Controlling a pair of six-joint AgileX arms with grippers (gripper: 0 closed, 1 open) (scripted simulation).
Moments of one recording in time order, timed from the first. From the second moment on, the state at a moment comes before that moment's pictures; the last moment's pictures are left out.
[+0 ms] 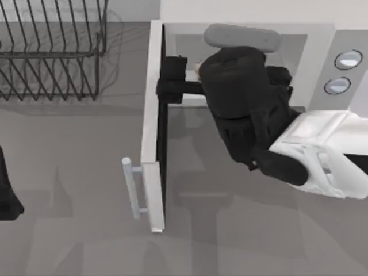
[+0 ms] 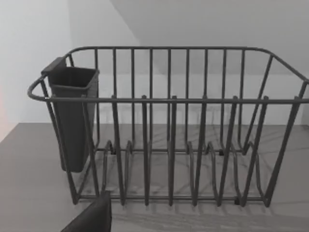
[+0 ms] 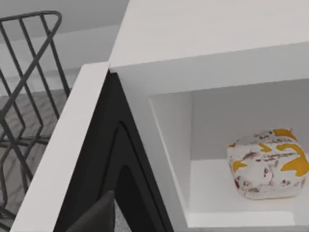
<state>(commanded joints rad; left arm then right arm) 0.00 0.00 0.00 0.00 0.00 0.00 0.86 1.70 1.06 0.26 0.65 0.51</state>
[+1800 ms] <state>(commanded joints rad) 0.00 0.00 0.00 0.00 0.00 0.00 0.77 1.59 0.94 0.00 0.53 0.32</state>
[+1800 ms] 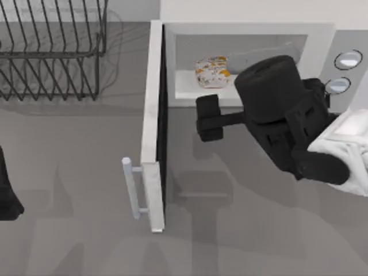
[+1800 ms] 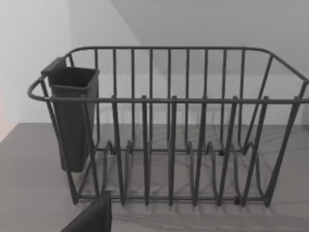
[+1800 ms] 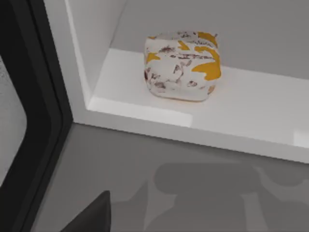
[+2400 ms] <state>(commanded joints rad) 0.00 0.00 0.00 0.00 0.00 0.00 0.34 0.61 0.41 0.00 0.24 0.14</state>
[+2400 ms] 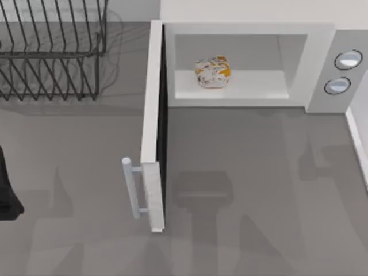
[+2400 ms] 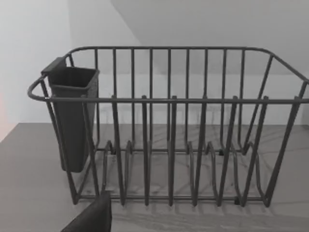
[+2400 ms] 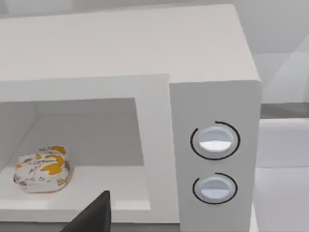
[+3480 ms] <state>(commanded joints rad) 0.00 0.00 0.00 0.00 0.00 0.00 0.00 0.00 0.00 0.00 0.00 0.00</state>
